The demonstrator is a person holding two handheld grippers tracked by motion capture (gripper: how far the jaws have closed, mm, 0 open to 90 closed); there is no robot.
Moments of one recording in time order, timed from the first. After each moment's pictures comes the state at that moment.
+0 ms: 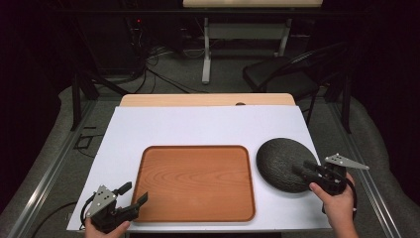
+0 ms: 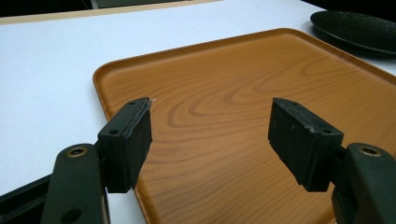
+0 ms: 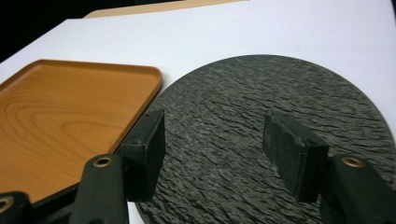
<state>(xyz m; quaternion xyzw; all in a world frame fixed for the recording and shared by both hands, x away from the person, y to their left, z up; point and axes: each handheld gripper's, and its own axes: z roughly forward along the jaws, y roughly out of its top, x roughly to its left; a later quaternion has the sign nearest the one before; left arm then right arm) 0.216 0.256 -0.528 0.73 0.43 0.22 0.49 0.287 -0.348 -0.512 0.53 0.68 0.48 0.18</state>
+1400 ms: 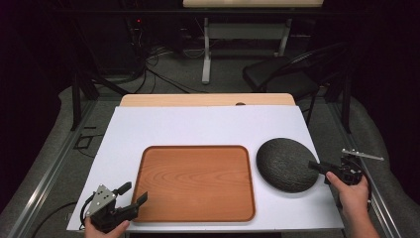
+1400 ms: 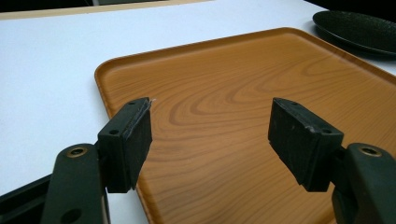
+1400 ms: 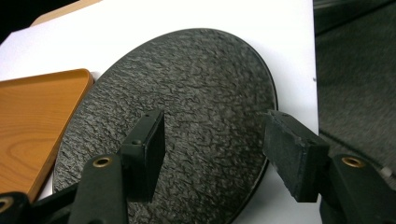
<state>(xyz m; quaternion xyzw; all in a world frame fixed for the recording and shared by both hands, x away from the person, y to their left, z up) 0.217 0.257 -0.528 0.73 0.43 0.22 0.48 0.315 -0.409 -0.529 0.63 0.63 0.44 0.12</state>
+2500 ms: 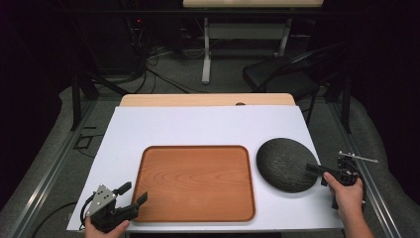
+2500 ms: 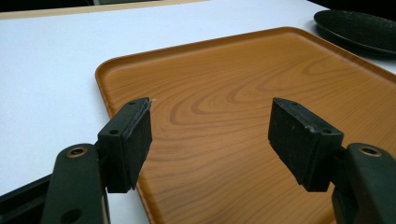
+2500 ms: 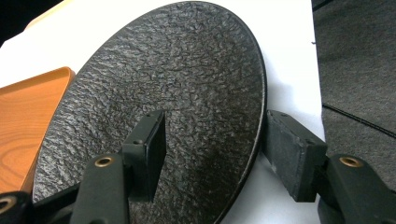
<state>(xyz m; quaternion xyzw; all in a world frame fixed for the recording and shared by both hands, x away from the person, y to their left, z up) 0.218 0.258 -0.528 0.73 0.43 0.22 0.48 0.323 -0.413 -0.555 0.66 0.61 0.43 0.08</state>
